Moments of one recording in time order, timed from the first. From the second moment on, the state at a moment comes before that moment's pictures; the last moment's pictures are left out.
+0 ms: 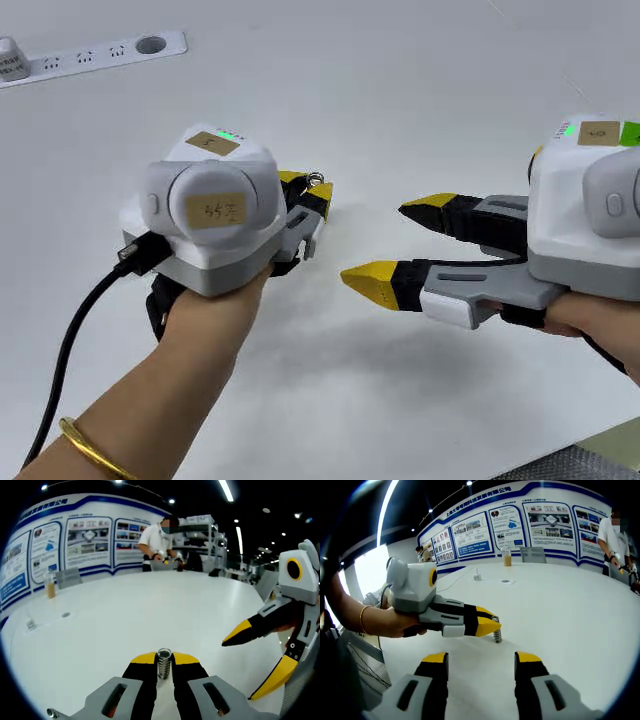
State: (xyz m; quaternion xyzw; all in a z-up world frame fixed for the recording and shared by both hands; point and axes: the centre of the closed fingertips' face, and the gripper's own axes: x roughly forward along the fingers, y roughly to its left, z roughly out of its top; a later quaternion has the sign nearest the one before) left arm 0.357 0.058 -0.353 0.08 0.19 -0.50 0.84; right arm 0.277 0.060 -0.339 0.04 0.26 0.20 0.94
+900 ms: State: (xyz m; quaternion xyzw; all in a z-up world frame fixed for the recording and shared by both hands) left arm 0.357 0.059 -0.363 0.10 0.20 -0.50 0.84; right arm 0.278 0.057 -0.340 0.03 0.27 0.19 0.94
